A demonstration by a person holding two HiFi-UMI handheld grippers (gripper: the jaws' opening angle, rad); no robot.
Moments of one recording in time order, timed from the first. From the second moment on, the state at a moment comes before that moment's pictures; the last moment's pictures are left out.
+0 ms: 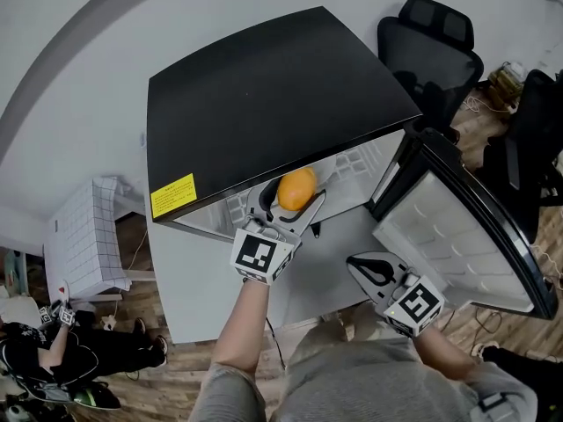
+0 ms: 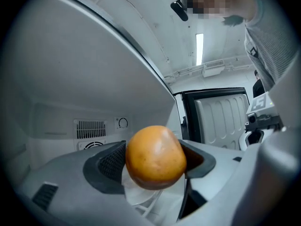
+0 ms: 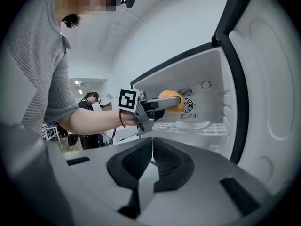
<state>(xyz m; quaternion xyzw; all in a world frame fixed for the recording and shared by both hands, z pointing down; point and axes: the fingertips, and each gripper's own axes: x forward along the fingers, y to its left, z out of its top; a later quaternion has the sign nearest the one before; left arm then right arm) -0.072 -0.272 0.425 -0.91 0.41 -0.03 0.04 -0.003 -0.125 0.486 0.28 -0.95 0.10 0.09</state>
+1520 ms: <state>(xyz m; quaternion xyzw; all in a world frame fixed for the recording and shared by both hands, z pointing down) -0.055 -0.358 0.515 -0.87 0.41 -0.26 0.05 0.012 -0.120 0.533 0.27 -0.94 0.15 0.11</state>
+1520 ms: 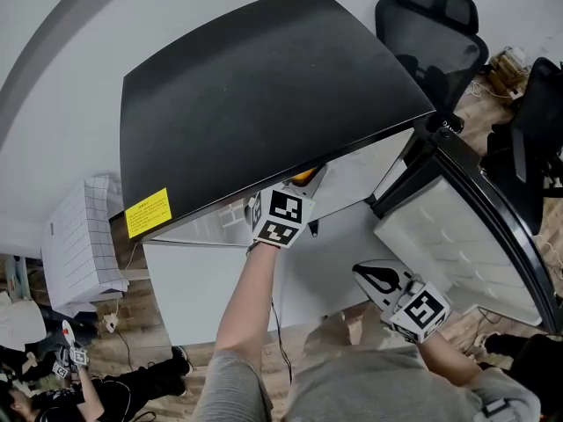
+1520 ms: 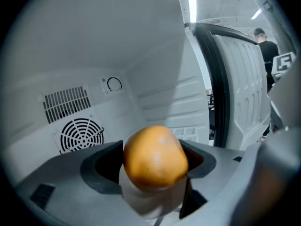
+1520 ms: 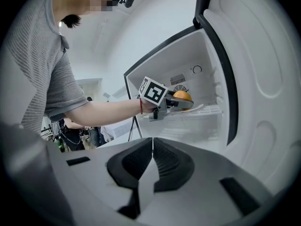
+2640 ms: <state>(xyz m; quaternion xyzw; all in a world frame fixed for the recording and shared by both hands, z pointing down) -0.069 -0.358 0.521 -0.85 0.45 -0.27 0.04 0.004 -0.119 0.526 0.28 -0.94 0.15 0.11</state>
